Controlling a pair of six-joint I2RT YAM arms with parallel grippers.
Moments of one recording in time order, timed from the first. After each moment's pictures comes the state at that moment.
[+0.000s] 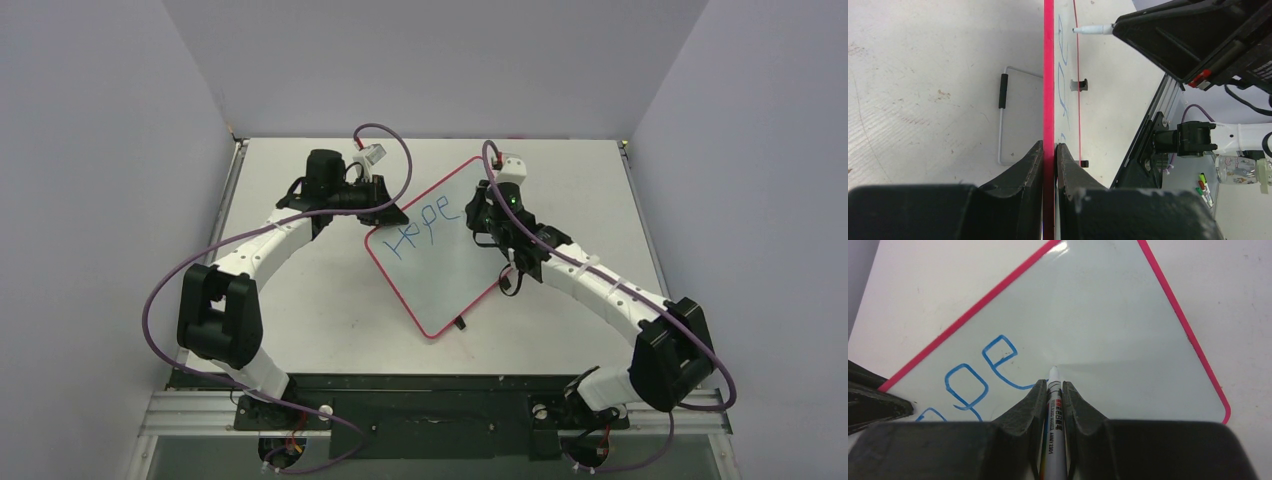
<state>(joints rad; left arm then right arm) -0.32 1.63 1.22 -0.19 0.79 -0.33 0.61 1.40 1.03 -0.09 0.29 0.48</state>
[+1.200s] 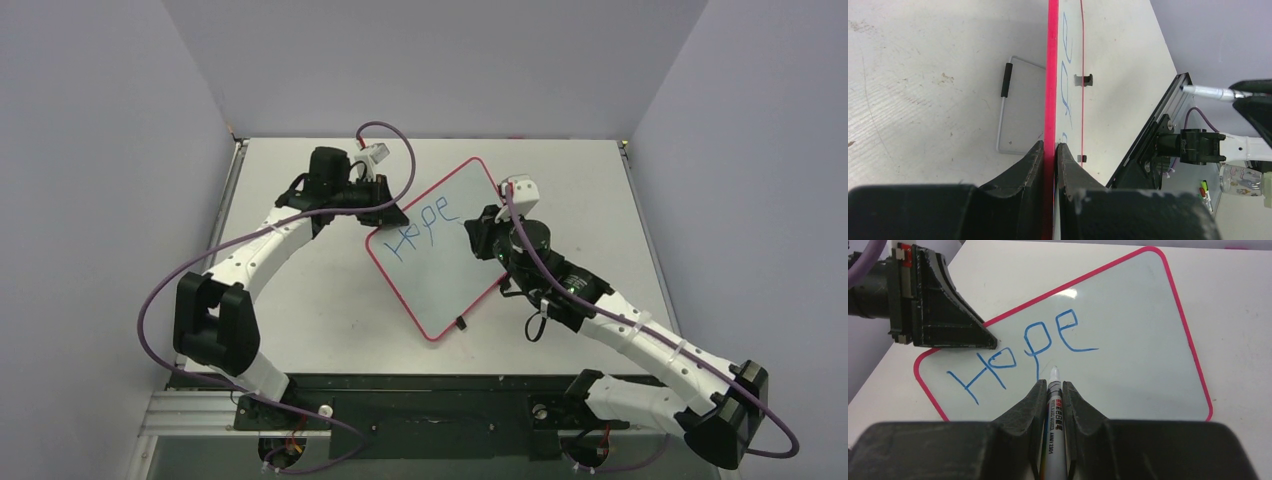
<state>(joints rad) -0.35 1.59 1.28 -0.34 0.69 -0.33 0.79 1.05 0.93 -0.13 0.36 0.34</state>
